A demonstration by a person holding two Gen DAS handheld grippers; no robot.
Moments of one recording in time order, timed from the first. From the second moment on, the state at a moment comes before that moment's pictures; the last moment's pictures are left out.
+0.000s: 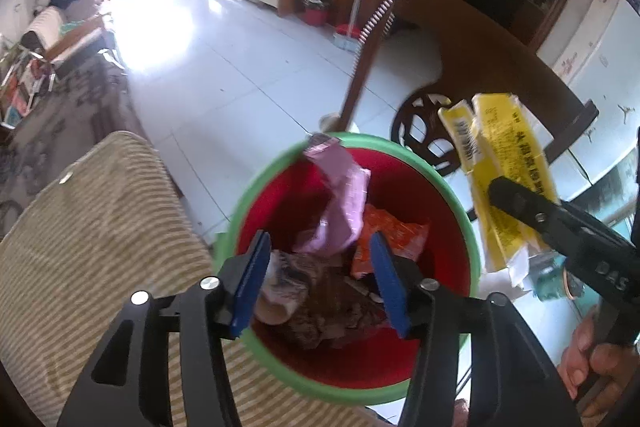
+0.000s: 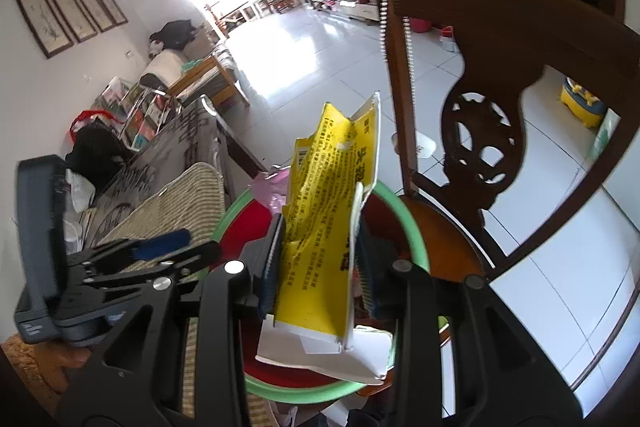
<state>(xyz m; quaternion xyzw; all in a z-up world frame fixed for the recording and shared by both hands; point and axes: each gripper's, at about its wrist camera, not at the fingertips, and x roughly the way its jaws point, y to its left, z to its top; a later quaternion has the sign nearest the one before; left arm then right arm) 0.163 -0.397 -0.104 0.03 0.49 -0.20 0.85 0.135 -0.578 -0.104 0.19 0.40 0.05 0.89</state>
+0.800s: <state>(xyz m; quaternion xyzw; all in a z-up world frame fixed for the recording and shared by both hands) 0.120 -0.249 -0.077 -0.01 0.45 -0.10 0.89 0.152 -0.484 -0.100 0.15 0.41 0.07 0.90</state>
